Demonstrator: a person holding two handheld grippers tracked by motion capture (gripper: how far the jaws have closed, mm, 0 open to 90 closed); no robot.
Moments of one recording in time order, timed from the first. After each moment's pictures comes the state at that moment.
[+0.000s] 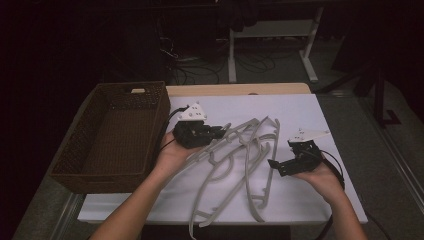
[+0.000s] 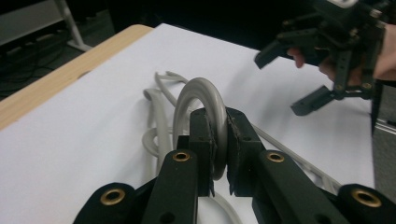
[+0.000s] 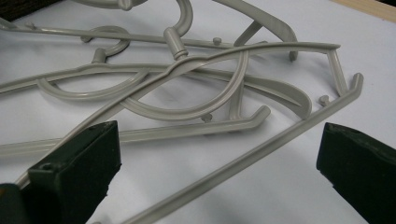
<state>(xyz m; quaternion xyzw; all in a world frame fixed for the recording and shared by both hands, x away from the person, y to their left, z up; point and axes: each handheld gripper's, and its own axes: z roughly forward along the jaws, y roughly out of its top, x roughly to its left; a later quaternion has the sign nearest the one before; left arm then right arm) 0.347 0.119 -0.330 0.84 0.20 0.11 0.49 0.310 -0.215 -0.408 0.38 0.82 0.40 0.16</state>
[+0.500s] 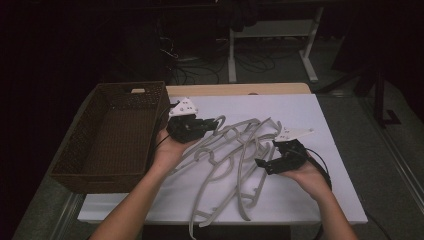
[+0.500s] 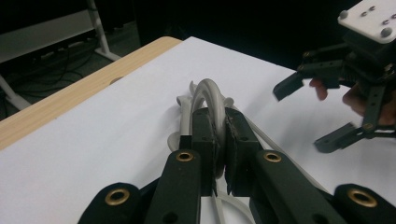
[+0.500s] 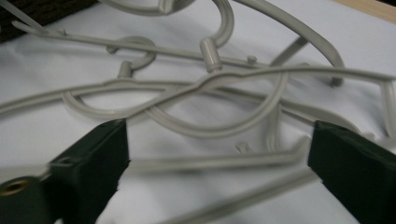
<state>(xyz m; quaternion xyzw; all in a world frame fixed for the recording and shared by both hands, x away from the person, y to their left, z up) 0.357 0.134 -0.331 0.82 0.24 0.14 0.51 0.319 -0.181 -0.408 0.35 0.83 0.41 0.15</state>
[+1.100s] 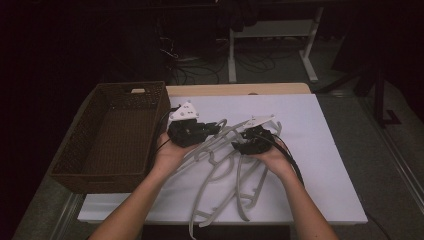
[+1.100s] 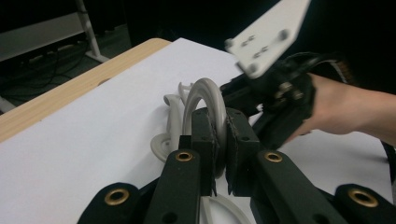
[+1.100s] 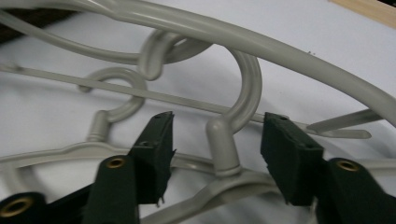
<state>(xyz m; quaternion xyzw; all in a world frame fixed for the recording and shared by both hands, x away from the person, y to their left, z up) 0.348 0.131 -0.335 0.82 0.22 0.12 0.51 0.382 -0.113 -0.427 0.34 0.84 0.39 0.15</state>
